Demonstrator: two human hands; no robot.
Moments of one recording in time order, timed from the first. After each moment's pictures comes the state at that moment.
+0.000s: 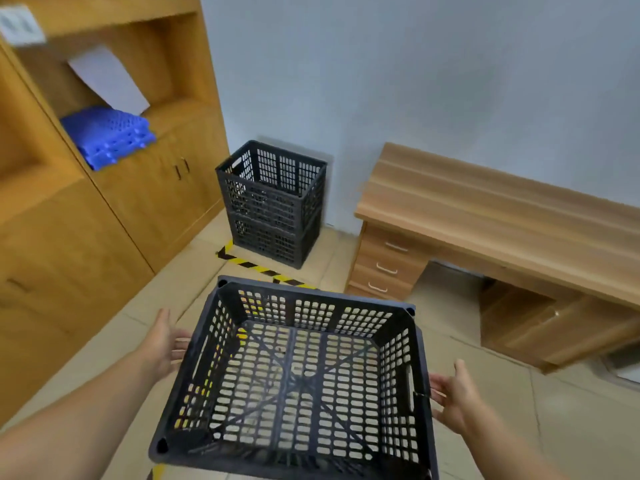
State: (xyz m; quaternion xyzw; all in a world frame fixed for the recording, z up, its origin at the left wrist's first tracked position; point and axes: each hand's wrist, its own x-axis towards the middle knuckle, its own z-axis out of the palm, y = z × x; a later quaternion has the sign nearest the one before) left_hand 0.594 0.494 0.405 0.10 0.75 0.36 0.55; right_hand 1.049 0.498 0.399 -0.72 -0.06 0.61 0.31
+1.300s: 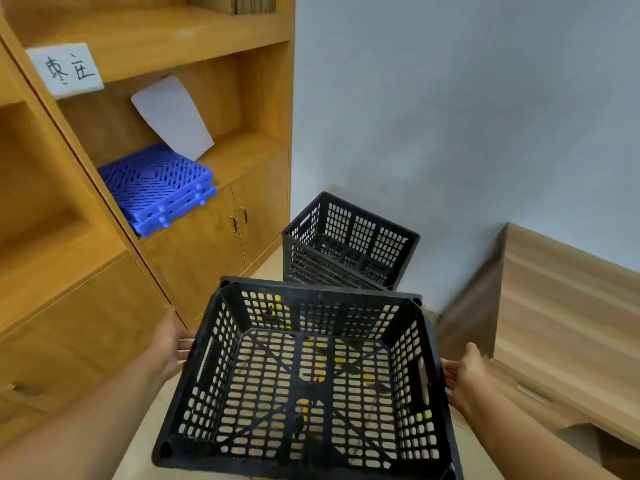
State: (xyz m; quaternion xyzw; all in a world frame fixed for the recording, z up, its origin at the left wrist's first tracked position) left_hand 0.271 0.858 0.406 0.02 0.74 0.43 0.52; right_hand 0.693 0.949 0.426 -0.73 -0.09 0.58 0.34
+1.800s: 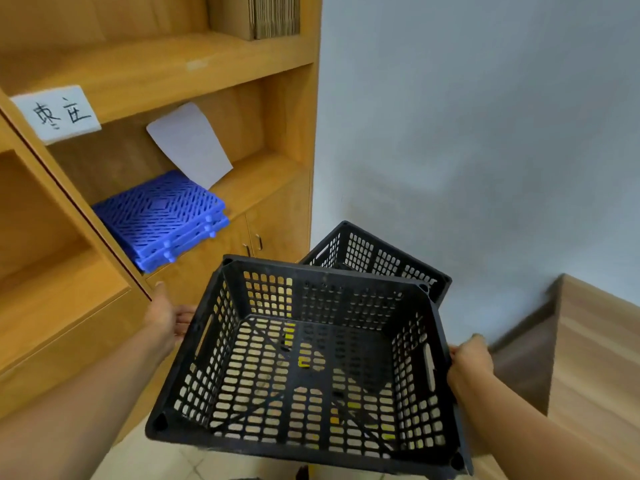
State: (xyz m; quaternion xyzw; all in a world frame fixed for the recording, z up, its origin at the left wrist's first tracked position) left_hand 0.221 1.013 0.452 -0.03 0.73 0.52 0.45; right_hand 0.638 1.145 0.441 -0.75 -0.06 0.51 0.42
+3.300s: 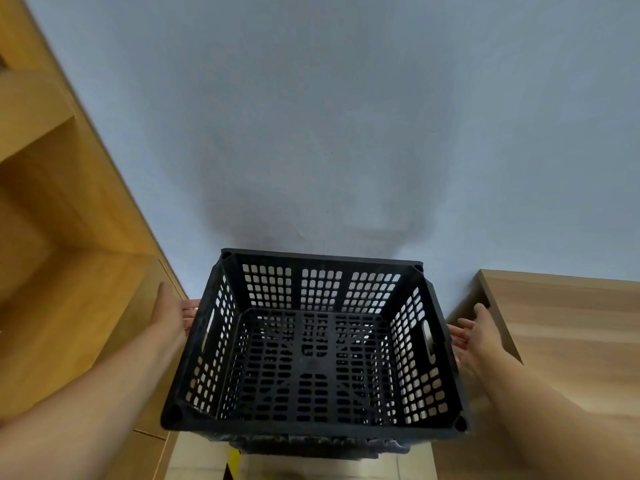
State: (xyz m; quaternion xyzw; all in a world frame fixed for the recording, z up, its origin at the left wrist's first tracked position) left_hand 0.227 1.539 0.460 0.14 0.69 0.41 0.58; right_hand 0.651 1.427 0.462 -0.70 0.02 0.46 0.55
